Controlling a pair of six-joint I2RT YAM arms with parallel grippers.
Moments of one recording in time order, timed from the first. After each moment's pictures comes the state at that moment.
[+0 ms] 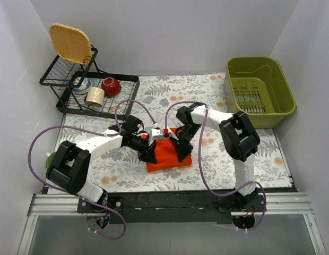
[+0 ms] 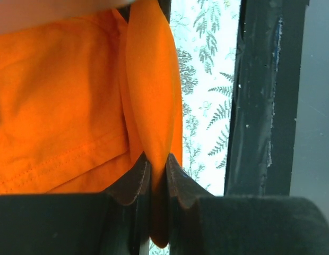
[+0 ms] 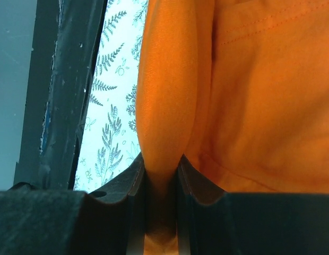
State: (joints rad) left arm -0.52 1.50 0.82 -0.51 0.88 0.53; right arm 0.64 2.01 1.41 -1.19 -0.89 -1.20
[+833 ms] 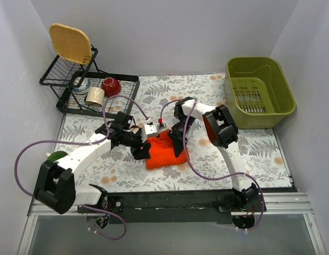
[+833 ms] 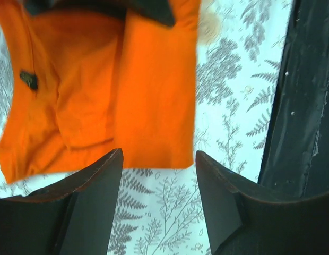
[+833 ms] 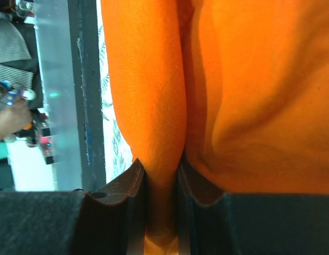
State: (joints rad) left arm -0.44 1.34 0.84 -0.58 0.73 0.62; right arm 0.58 2.42 1.81 -1.49 -0.95 -1.06
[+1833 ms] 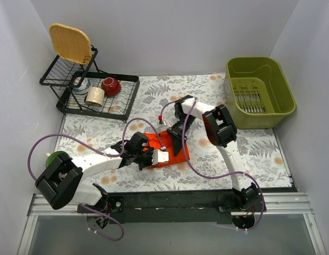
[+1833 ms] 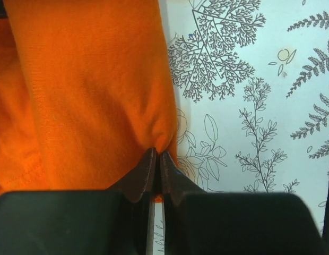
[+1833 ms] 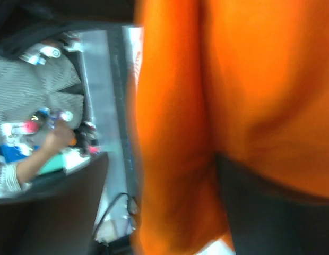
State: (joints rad) left arm -0.75 1.33 0.55 -0.17 0.43 0.70; right arm 0.58 2.49 1.90 -1.58 -0.97 -0.96
